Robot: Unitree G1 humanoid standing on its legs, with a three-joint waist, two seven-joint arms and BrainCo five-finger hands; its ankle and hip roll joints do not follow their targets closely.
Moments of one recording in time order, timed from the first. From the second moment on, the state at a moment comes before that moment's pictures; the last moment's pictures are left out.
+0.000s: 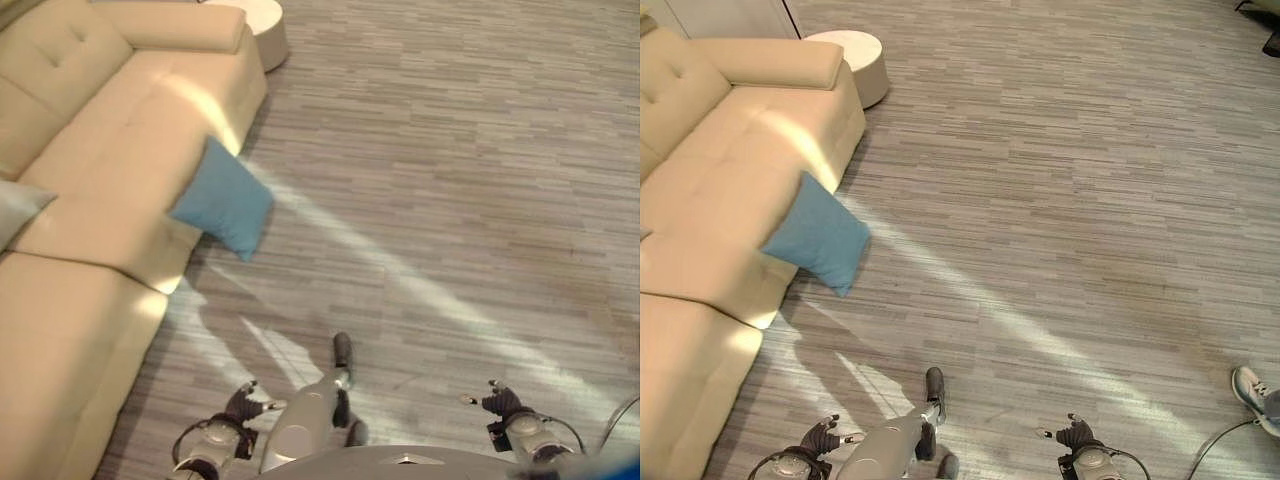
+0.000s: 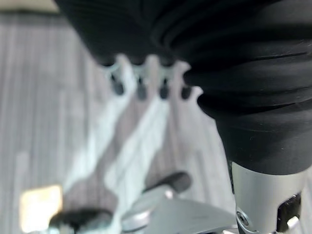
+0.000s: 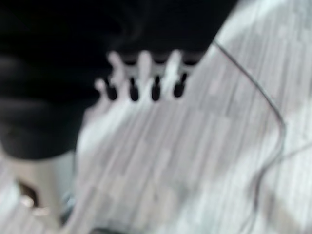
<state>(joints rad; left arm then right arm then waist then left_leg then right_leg) 0.00 0.26 -0.19 1.17 -0.07 -0.12 0.05 -0.11 -0.29 0.22 1.30 0.05 -0.08 -0.14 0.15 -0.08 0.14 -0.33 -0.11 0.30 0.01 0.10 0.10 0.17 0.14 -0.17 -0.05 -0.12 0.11</state>
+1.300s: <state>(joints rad) -0.05 0.25 -0.19 1.24 -0.09 -0.11 0.03 -0.02 -0.33 0.21 1.18 0.09 -0.08 -0.11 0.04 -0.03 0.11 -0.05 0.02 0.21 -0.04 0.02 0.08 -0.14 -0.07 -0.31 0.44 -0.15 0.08</state>
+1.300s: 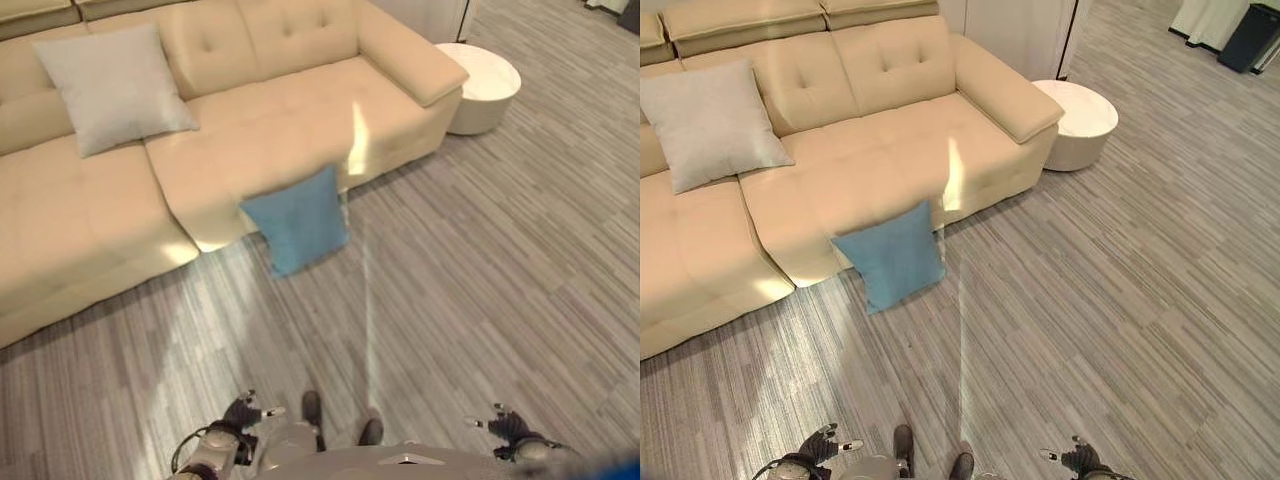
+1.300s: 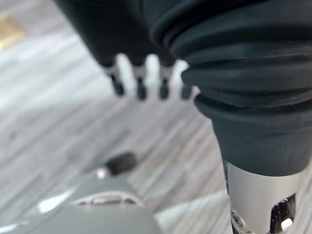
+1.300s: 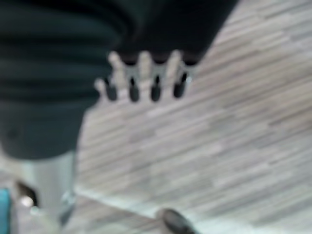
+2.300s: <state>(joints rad) -0.07 0.26 -0.19 1.24 -0.09 -0.13 0.03 -0.07 -0.30 0.25 1.26 0.09 -0.08 -0.08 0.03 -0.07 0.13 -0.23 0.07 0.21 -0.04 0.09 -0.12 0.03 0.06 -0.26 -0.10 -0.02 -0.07</state>
